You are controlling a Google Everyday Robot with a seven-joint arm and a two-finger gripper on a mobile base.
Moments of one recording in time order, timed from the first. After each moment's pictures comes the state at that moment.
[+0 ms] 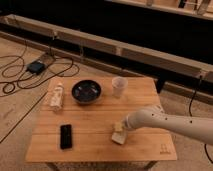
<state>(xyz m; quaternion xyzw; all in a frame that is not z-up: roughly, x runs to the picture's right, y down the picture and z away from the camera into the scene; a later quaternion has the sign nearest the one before) 0.096 0.228 0.830 -0.31 -0.04 0.60 0.73</state>
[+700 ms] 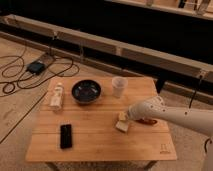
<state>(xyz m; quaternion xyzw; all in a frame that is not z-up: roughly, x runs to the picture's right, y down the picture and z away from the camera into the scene) 0.114 0.175 0.888 -0.26 -0.03 0.62 0.74</state>
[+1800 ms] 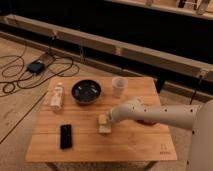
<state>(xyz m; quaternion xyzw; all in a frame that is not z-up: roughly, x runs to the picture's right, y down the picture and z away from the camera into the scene) 0.000 0.215 0.867 -0.34 -0.07 0.59 0.73</state>
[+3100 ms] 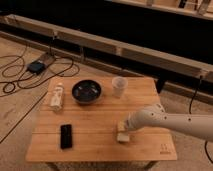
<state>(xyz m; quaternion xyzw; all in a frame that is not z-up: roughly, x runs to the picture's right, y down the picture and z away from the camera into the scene) 0.118 0.233 0.840 -0.30 0.01 0.64 0.71</state>
